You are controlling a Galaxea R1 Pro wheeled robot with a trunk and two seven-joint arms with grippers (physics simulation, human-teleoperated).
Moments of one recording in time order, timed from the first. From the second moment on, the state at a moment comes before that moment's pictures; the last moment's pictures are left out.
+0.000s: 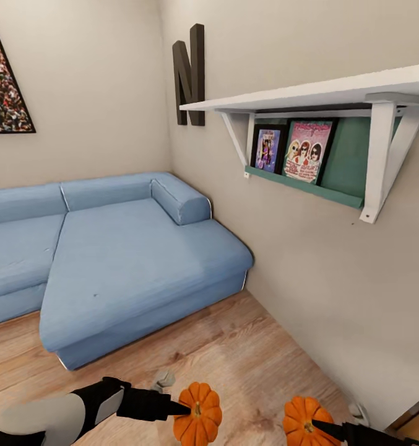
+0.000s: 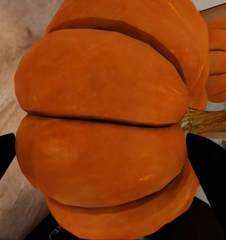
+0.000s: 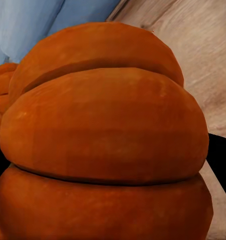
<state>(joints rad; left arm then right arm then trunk) -0.76 0.11 -1.87 -0.18 1.79 0.31 -0.95 -0.51 -0.43 0.04 -0.04 -0.31 0.12 1.29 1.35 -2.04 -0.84</state>
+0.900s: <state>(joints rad) -0.68 0.12 -1.87 -0.17 1.78 0.22 -0.95 -0.47 -0.42 0.04 -0.04 -0.21 0.07 1.29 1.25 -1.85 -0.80</state>
